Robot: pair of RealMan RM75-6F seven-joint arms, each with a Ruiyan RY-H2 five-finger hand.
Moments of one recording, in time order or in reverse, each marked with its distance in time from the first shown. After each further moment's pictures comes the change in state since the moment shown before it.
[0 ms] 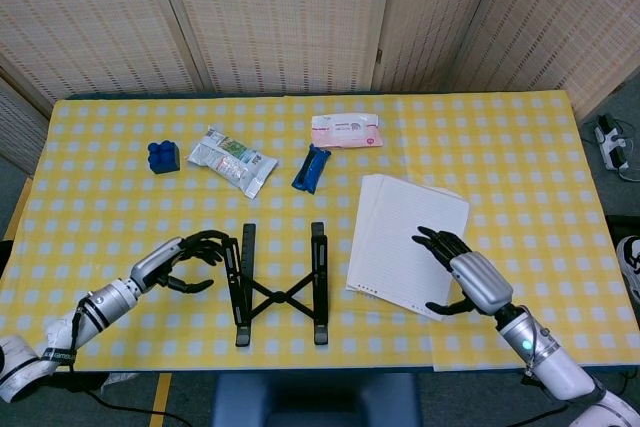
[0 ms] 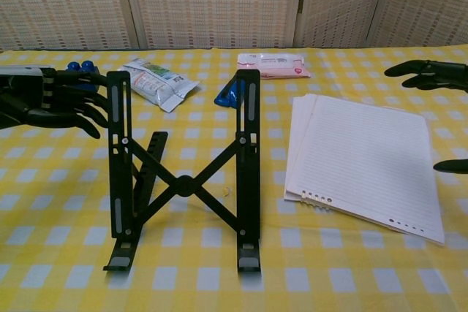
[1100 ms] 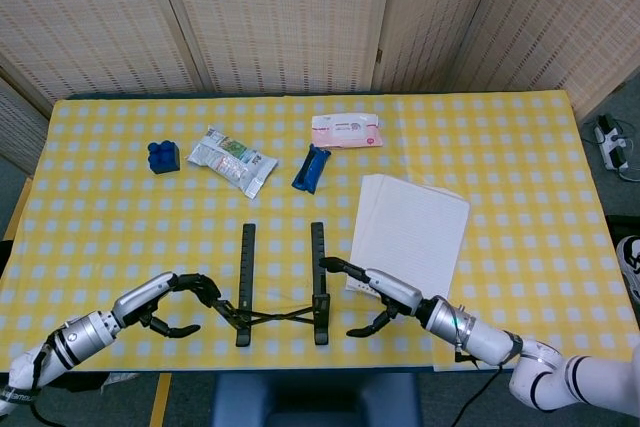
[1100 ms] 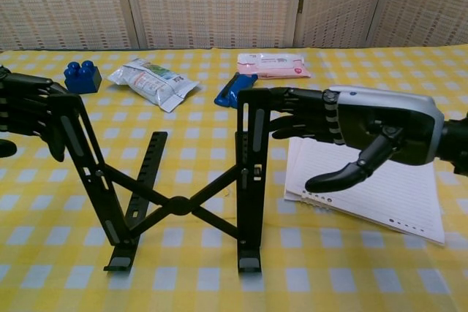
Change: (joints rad) left arm 0.022 0.101 0.197 -0.101 0.128 0.295 0.089; right arm 0.331 -0.215 -0.094 0.165 -0.216 -0.049 0.845
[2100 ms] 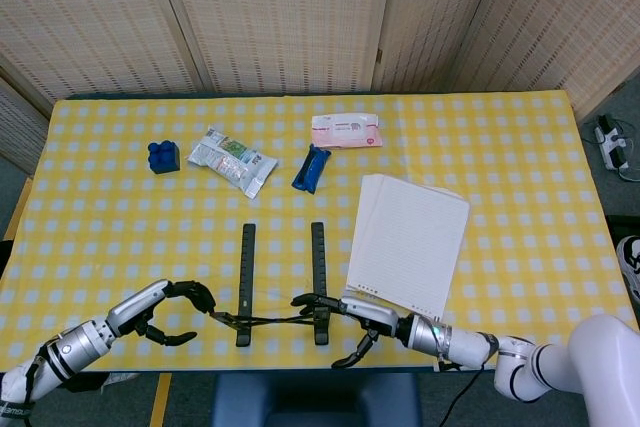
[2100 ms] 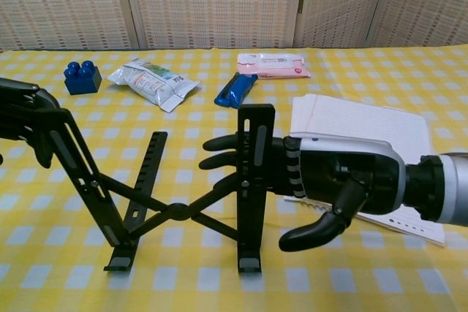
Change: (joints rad) left arm 0.018 0.023 0.026 -0.064 -0.031 0.013 0.107; right arm 0.110 -0.151 -0.177 0.162 -0.048 0.154 0.284
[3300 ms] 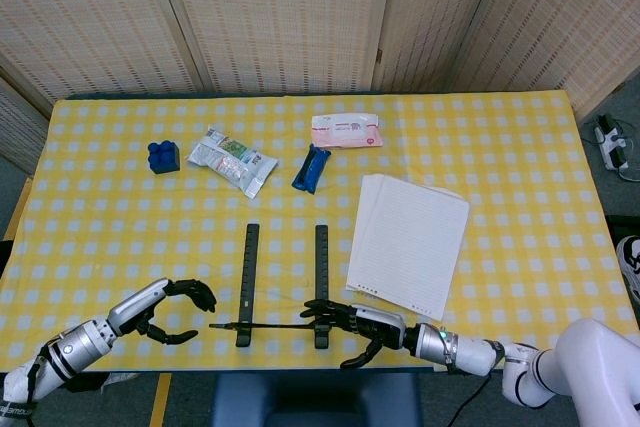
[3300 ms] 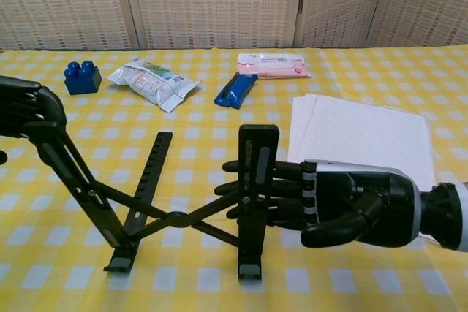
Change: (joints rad) left arm 0.005 -0.006 -0.008 -0.006 -0.013 -0.001 0.024; right arm -0.005 -0.050 -0.116 0.088 0.023 0.070 0.387
